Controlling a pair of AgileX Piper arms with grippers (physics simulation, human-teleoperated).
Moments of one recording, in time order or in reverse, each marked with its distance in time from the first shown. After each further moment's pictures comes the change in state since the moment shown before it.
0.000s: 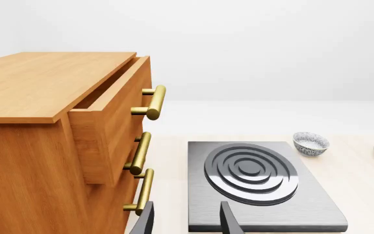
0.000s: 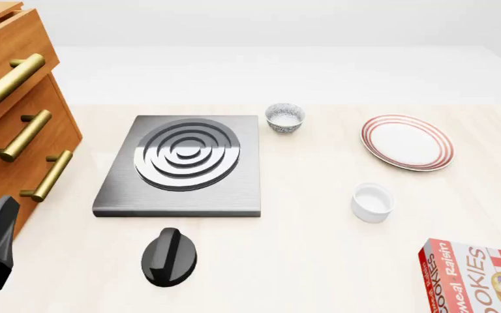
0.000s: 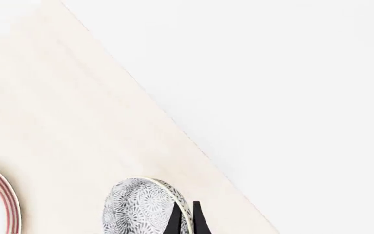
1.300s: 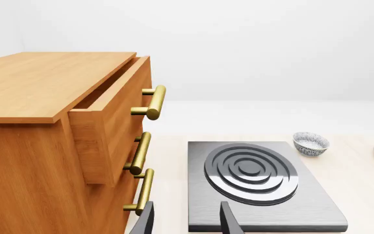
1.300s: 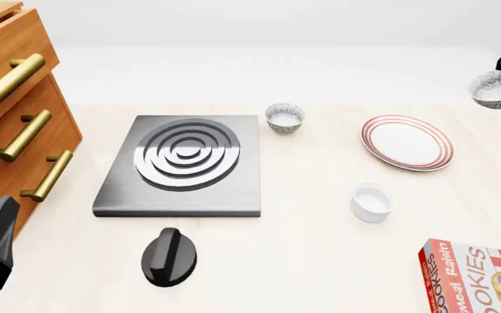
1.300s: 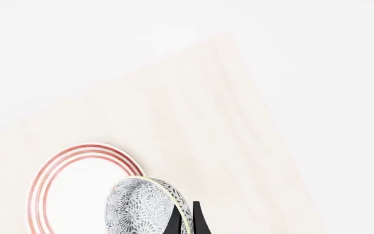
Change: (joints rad) left arm 0.000 0.000 0.000 0.000 0.000; right arm 0.387 0.237 -0.480 0.222 0.069
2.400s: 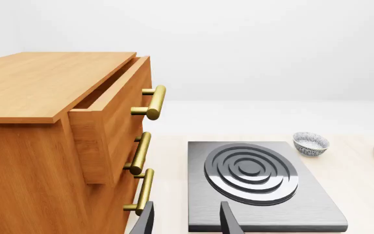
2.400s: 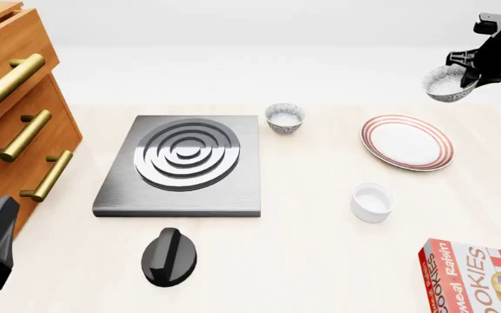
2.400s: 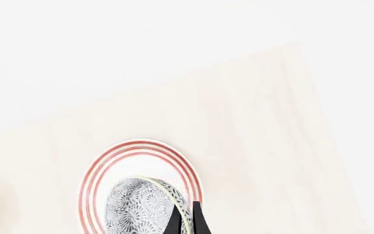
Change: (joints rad) left arm 0.000 0.000 0.000 0.000 0.000; right arm 0.154 0.072 -0.106 0.045 0.033
